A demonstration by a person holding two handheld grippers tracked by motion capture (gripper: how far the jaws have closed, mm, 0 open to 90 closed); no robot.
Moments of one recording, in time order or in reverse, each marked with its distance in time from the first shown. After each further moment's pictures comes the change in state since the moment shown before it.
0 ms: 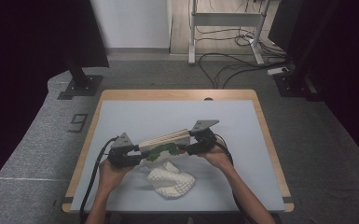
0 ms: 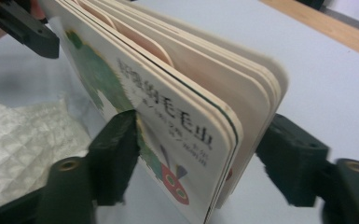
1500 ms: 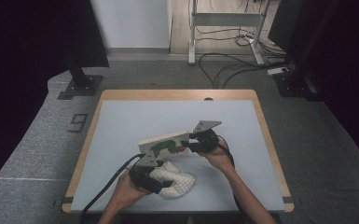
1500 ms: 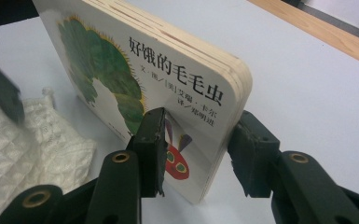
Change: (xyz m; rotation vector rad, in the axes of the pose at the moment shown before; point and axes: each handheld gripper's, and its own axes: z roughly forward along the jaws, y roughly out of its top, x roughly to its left) left arm -0.078 -0.001 0.036 0.132 -0.227 0.132; right arm 0.003 -0.001 -0.008 0.017 -0.071 0.006
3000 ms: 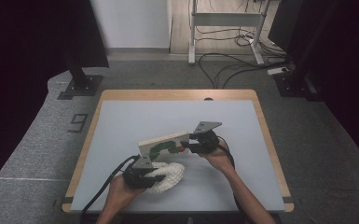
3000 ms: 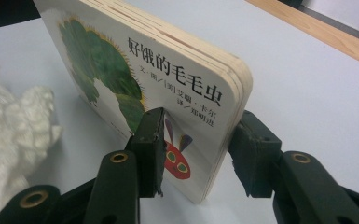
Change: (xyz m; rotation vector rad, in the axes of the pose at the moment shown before) left arm -0.007 -0.002 -0.027 0.071 0.099 -0.011; right arm 0.001 -0.002 -0.001 -0.011 0.005 -0.002
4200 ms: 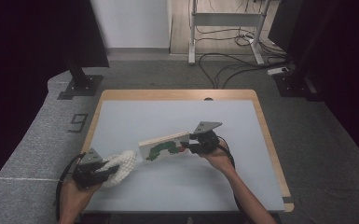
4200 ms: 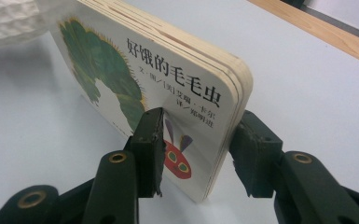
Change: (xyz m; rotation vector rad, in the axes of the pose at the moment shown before) left arm 0.053 -0.066 -0.096 -0.022 0.286 -0.235; right arm 0.000 0.000 0.000 -0.001 0.005 -0.002
